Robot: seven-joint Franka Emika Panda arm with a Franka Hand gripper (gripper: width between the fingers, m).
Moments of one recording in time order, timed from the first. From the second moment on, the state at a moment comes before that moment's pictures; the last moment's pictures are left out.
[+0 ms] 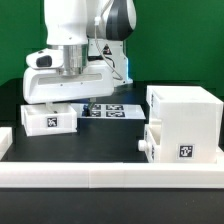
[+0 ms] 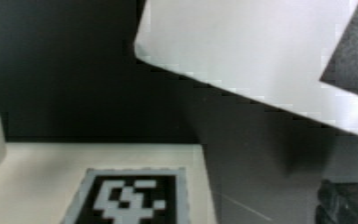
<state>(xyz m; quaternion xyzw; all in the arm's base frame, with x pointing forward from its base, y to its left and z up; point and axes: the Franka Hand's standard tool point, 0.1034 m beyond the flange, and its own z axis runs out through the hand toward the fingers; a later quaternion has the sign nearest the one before) 0.370 -0.099 0.004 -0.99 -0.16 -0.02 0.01</state>
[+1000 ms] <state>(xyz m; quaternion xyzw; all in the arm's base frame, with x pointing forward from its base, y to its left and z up) 0.378 -0.087 0.008 -0.98 -0.18 -0.02 0.01</state>
